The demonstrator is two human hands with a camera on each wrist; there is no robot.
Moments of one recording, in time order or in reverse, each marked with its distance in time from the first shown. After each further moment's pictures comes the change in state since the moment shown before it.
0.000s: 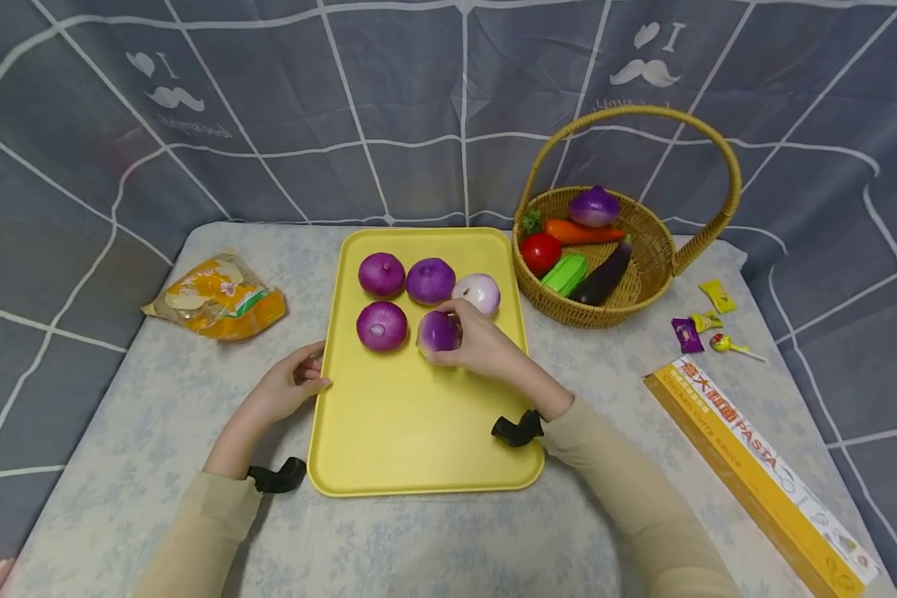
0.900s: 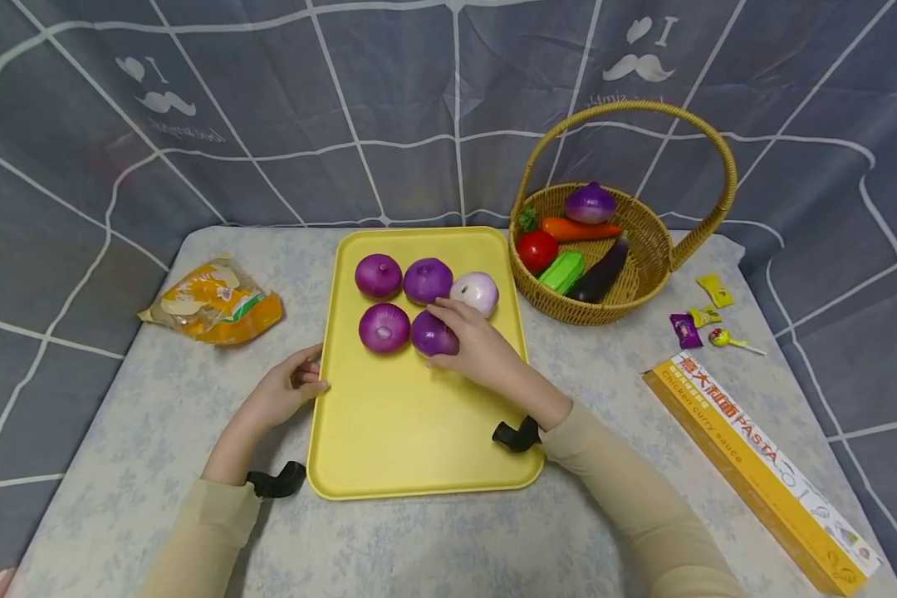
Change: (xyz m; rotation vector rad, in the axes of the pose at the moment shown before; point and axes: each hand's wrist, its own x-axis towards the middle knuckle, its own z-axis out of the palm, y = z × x) left_hand -0.002 0.002 0.001 -0.022 0.006 -0.001; right_hand -0.009 -0.005 0.000 -0.254 0.079 -0.150
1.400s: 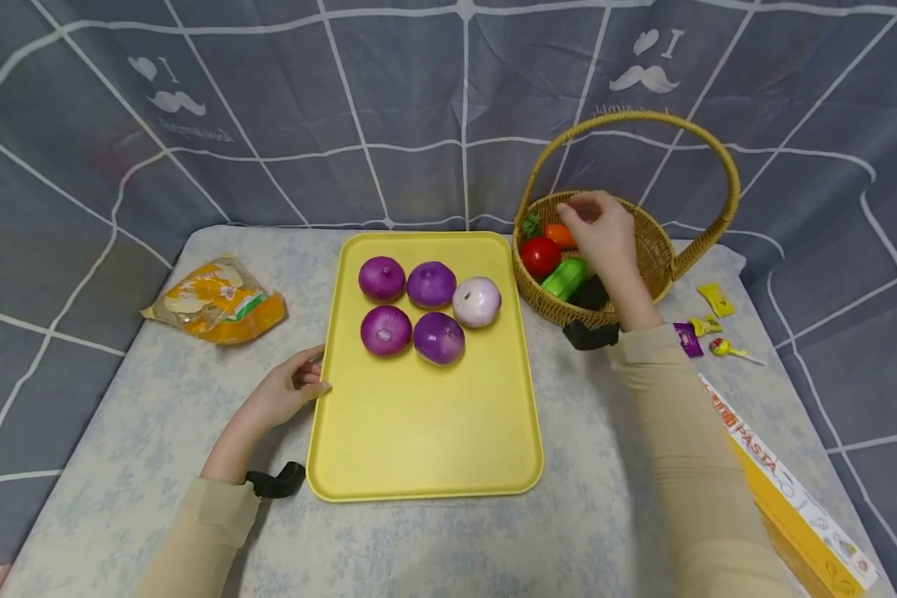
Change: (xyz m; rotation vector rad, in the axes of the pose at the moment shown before) left_hand 0.001 -0.001 0.000 0.003 -0.003 0.008; right_hand 0.027 0.075 -0.149 0.116 0.534 0.399
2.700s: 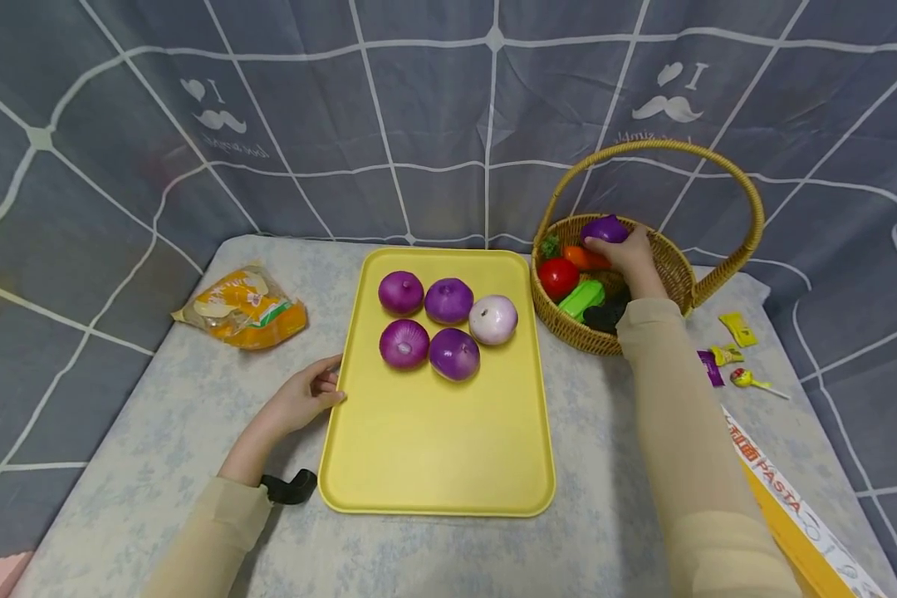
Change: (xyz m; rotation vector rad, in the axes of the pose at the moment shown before) left_hand -0.007 0.003 0.000 0.007 0.018 -0.013; right_hand 0.057 0.056 0.007 0.109 -0.177 0.387
